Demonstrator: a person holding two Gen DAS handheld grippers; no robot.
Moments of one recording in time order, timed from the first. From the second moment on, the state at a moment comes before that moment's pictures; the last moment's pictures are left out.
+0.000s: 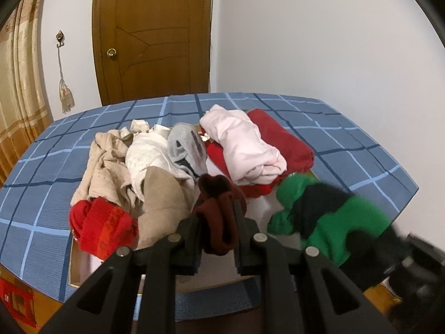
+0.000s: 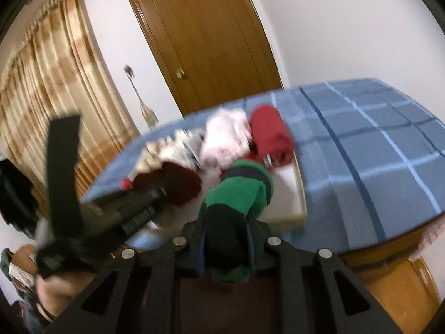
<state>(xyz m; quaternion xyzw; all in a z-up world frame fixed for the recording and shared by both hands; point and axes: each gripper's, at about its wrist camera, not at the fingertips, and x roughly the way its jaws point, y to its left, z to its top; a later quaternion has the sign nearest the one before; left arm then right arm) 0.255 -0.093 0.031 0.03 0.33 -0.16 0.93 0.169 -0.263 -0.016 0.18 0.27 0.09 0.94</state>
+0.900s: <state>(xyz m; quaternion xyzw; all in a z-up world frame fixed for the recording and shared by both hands) 0.297 -0.131 -0.005 0.09 0.31 -0.11 0.94 0.247 -0.277 -0.066 0.20 0.32 0.05 0.93</state>
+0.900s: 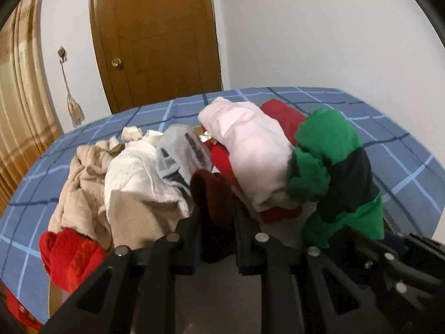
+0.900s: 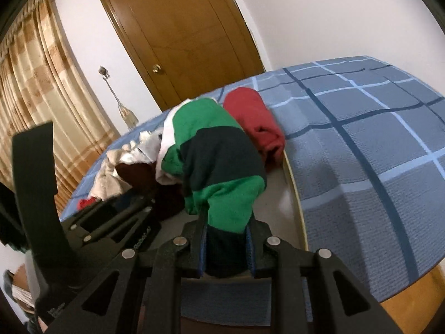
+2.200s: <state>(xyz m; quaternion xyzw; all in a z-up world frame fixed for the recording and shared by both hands) 0.267 -0.106 0.002 0.06 0.35 -0.12 0.93 0.207 -0.288 -0.041 0.28 0.30 0.06 0.91</state>
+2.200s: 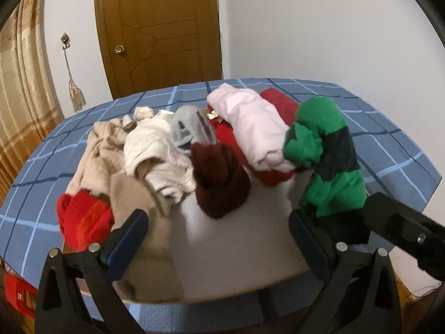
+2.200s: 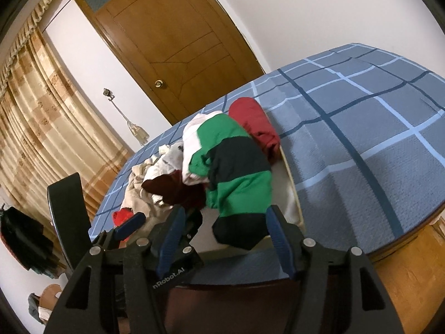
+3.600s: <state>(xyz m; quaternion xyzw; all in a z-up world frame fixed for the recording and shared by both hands) 0.129 -0.008 0.004 0.02 0.31 -0.08 0.95 0.060 -0.232 -0.035 0.22 0.24 0.06 0.95</state>
